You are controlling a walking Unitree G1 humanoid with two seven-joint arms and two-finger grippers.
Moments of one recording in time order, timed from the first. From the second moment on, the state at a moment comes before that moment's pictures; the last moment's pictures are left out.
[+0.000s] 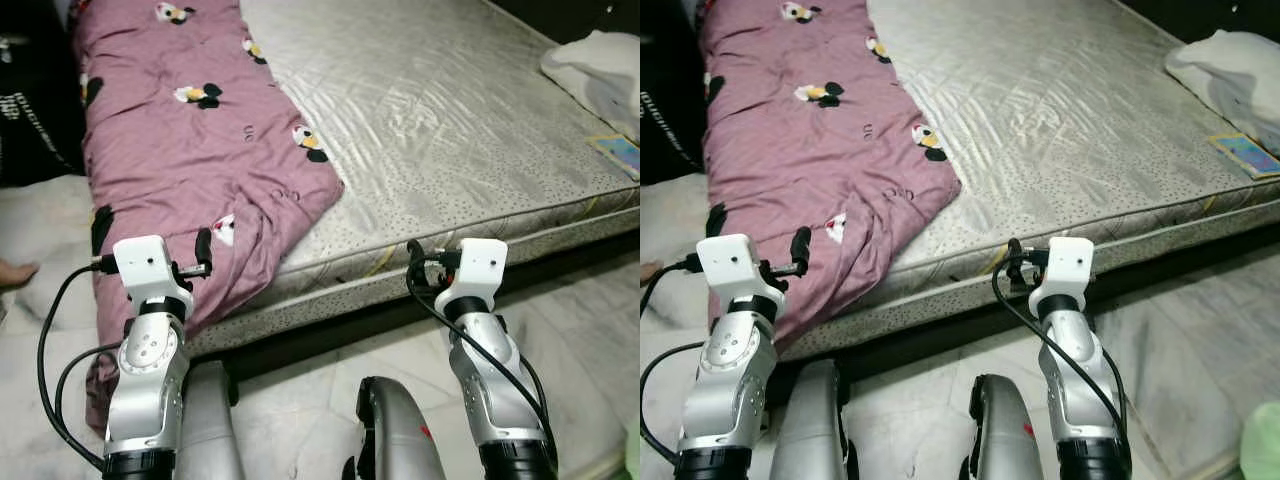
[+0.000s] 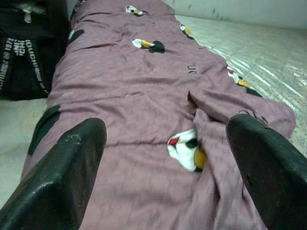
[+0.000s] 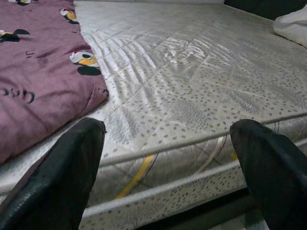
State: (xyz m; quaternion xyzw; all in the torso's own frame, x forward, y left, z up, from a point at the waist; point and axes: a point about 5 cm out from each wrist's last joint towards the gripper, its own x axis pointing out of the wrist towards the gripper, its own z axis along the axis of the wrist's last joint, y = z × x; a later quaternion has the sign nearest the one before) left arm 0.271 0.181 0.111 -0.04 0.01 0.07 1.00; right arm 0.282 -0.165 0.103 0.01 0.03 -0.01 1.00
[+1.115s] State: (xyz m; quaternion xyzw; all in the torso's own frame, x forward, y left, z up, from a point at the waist) left arm 0.281 0.206 0.101 -0.09 0.06 0.16 0.98; right arm 0.273 -0.173 0.105 0.01 0.03 -0.02 1.00
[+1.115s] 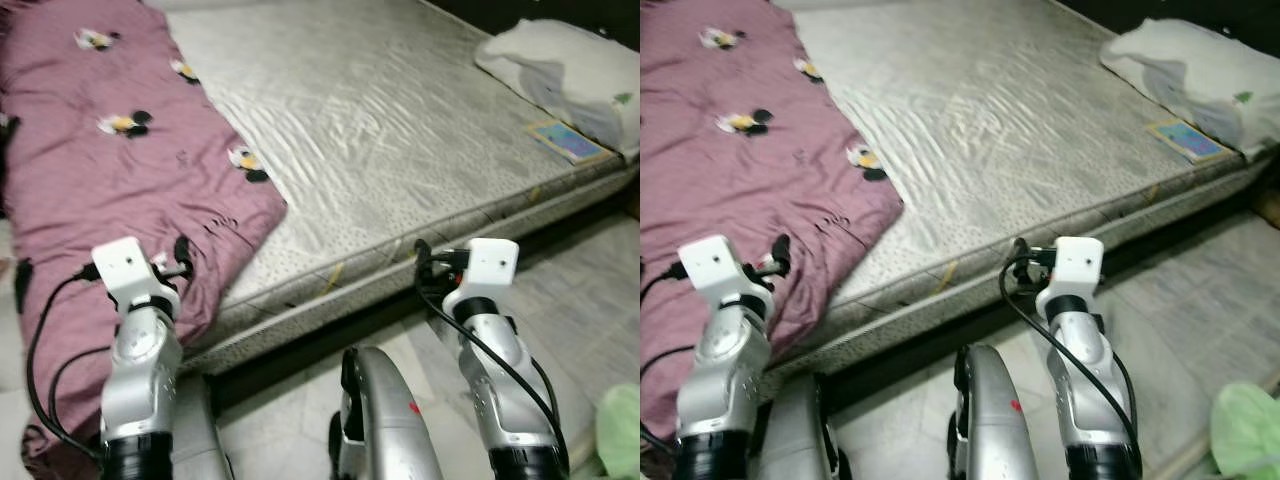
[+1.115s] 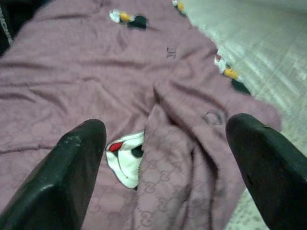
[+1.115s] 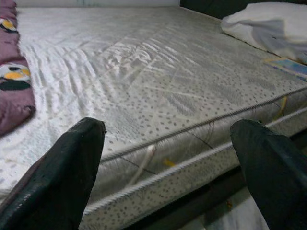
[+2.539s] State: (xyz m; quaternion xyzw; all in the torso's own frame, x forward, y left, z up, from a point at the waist) left arm 0.290 0.096 0.047 0.21 0.19 -0.38 0.88; right arm 0.264 -0.185 0.118 -0.01 0.04 -0.04 1.00
